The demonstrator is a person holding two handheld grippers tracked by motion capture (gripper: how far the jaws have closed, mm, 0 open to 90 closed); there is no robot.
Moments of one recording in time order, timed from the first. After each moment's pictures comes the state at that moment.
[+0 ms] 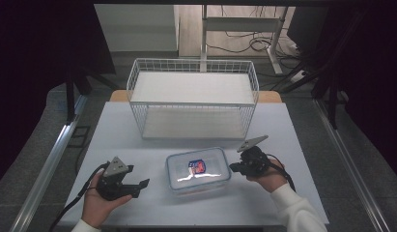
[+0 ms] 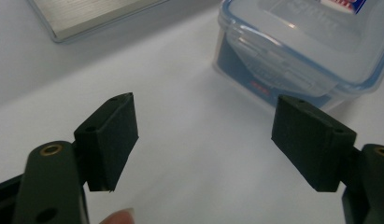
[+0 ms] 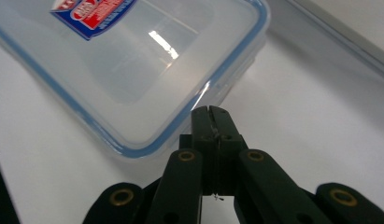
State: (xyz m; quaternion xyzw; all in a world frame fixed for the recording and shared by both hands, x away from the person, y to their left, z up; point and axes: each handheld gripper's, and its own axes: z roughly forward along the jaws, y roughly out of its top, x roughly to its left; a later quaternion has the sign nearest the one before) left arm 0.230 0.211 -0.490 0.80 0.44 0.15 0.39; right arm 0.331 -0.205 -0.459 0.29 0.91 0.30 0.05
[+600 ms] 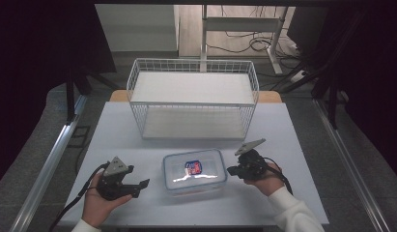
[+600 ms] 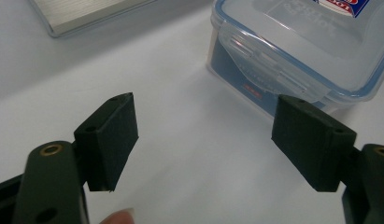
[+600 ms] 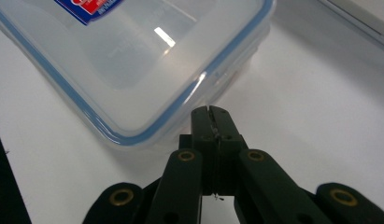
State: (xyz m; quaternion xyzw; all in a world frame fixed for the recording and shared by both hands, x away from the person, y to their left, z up) left arm 0.231 0.210 -0.492 0.79 0.44 0.15 0.39; right arm 0.326 -0.202 -0.467 0.30 0.91 0.30 0.04
